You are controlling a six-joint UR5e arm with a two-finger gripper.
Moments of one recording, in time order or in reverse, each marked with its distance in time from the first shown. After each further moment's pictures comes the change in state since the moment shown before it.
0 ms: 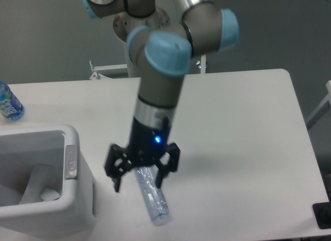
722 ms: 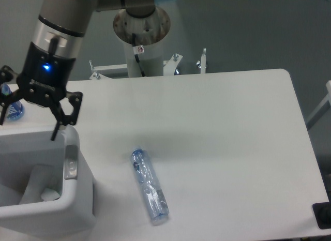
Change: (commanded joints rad) arm -0.118 0.270 -0.032 0.000 -0.230 -0.082
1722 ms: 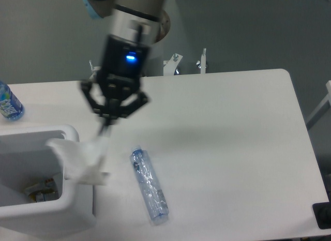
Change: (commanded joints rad) arm -0.075 0.101 -0.069 -0.051 -0.005 0.041
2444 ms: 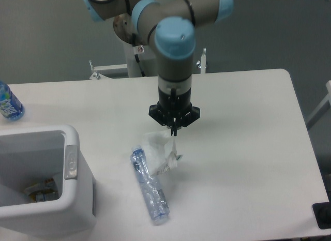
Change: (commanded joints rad) arm 0.308 -0.006 -0.135 -0.091 0.159 0.402
